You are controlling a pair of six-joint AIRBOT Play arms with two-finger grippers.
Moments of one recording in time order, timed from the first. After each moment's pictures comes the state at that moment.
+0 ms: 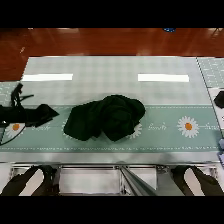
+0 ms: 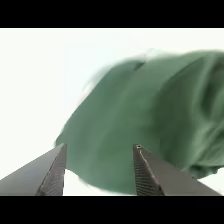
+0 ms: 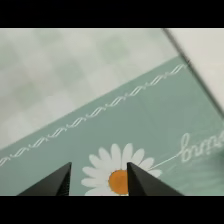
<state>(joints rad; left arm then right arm) 0.32 -0.90 0.60 0.96 -1.20 -1.43 -0.45 -0.76 0.82 -1.44 1.08 1.64</state>
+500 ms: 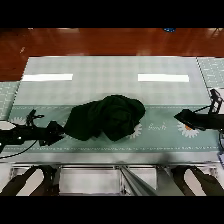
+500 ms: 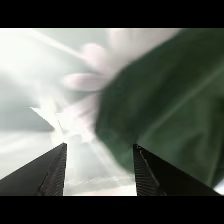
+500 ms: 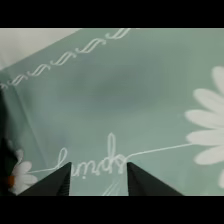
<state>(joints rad) 0.35 -0.98 0.33 0.80 -1.14 -1.41 -0.34 -0.83 0.53 -1.05 1.04 1.43</state>
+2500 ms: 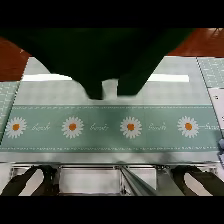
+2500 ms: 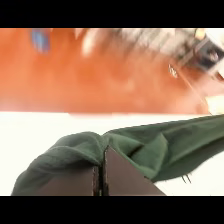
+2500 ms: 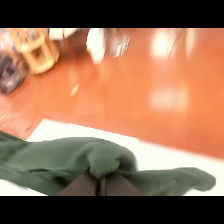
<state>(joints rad) 0.35 -0.89 1.53 0.41 -1.17 -1.24 -0.07 -1.00 1.88 -0.88 1.22 1.43</state>
